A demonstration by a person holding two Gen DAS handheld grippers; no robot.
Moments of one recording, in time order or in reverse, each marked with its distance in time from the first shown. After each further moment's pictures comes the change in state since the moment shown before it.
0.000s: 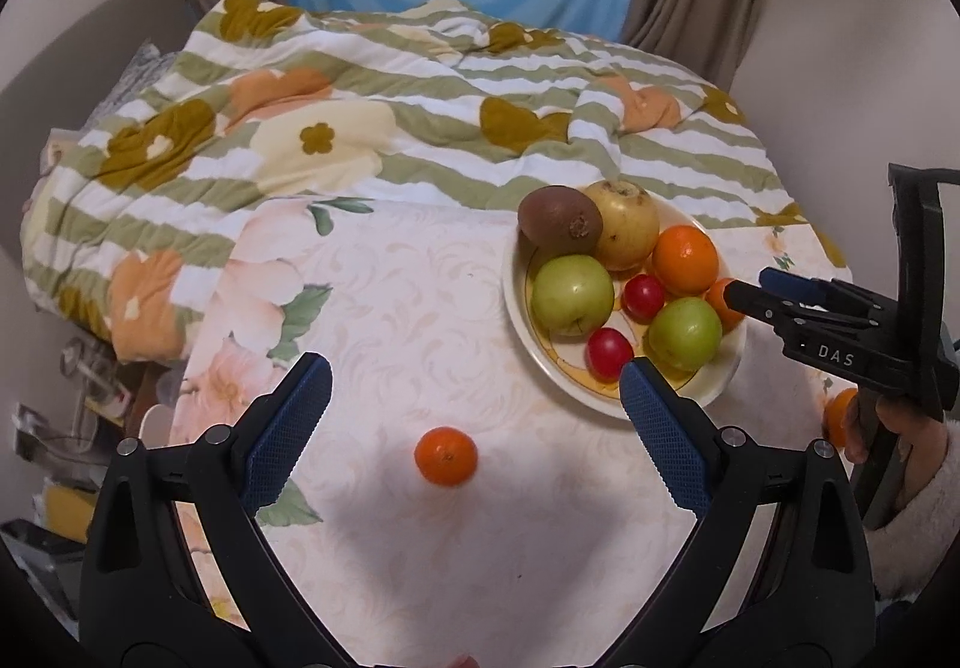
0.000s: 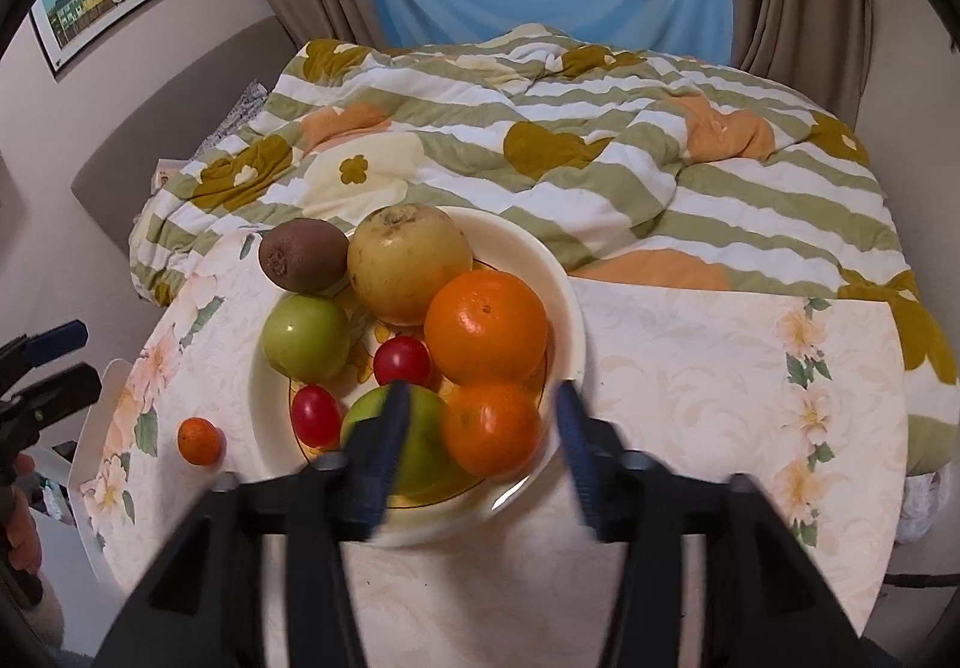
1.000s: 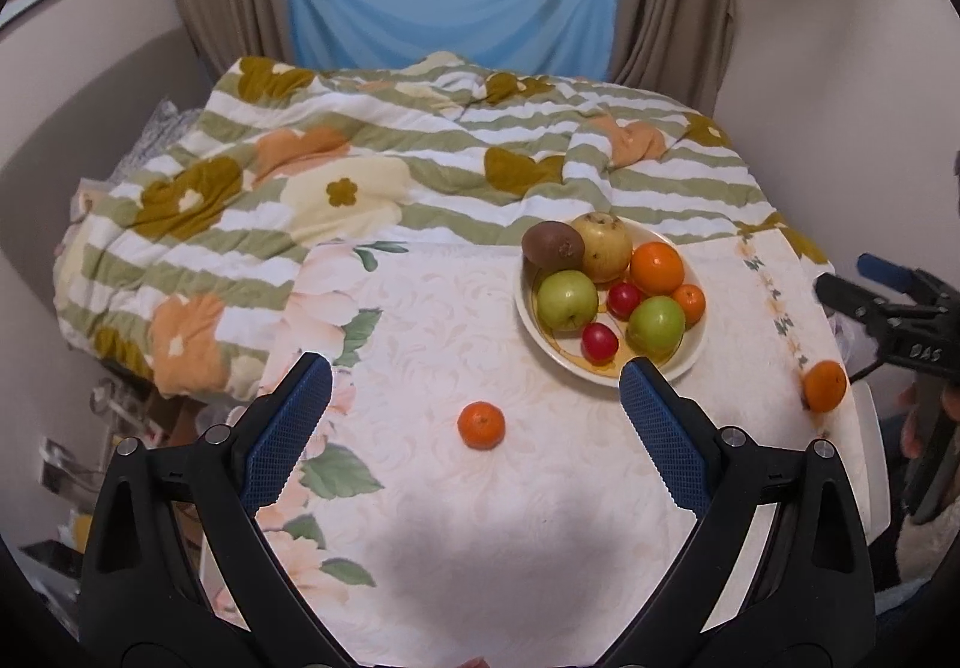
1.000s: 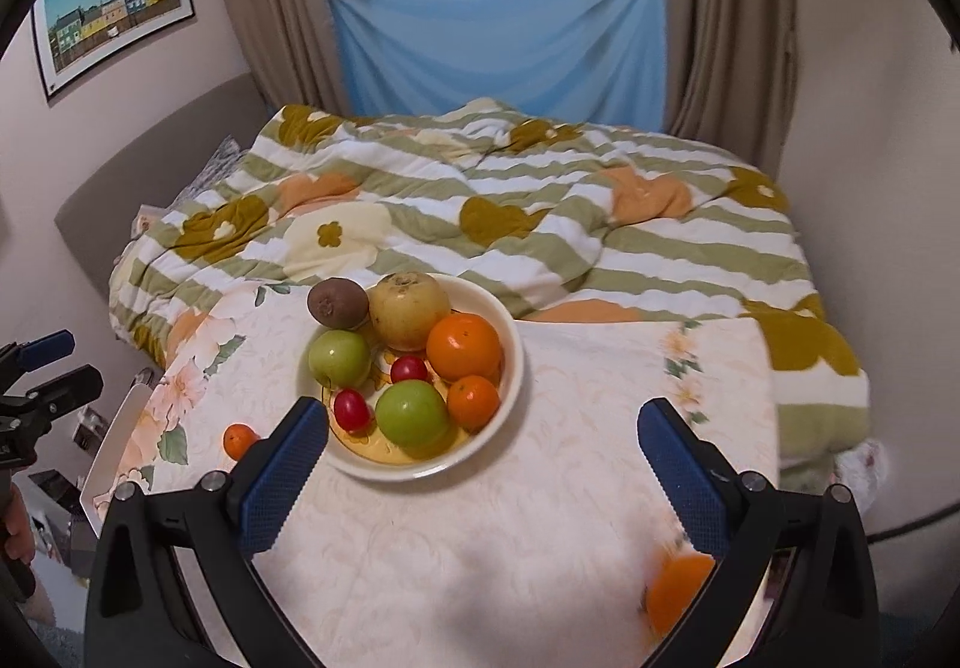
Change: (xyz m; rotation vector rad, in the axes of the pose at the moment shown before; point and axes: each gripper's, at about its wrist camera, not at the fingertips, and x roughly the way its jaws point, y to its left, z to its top) left arm -0.092 0.008 -0.021 0.074 -0.122 0.022; right arm -0.130 0.030 -0.027 0.030 -0.166 -0.177
